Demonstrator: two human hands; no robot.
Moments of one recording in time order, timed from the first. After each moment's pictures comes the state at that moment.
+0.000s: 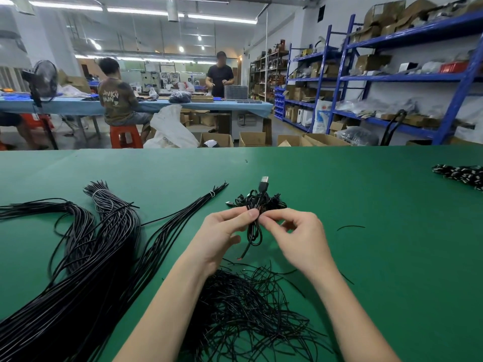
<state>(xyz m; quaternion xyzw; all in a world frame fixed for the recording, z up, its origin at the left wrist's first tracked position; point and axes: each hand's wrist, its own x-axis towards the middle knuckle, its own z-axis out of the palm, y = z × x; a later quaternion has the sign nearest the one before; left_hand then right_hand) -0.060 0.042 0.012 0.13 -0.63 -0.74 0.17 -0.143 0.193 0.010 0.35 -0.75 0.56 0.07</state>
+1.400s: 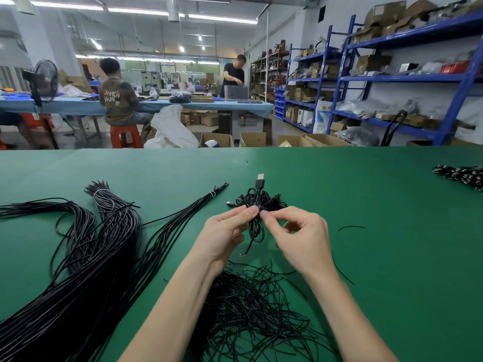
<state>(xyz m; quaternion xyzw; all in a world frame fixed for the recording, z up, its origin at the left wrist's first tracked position) -0.066 0.046 0.011 0.14 -0.55 -0.81 0.18 -0.136 0.191 0.013 0.34 -0.72 0.60 0.10</state>
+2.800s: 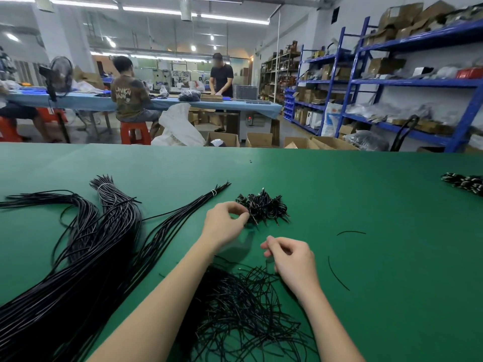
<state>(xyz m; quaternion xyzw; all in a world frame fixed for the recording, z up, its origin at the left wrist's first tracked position) -0.110 0.027 -0.004 0.26 -0.84 -0.41 0.26 -0.158 0.192 -0.045 0.24 -0.80 0.55 -0.06</state>
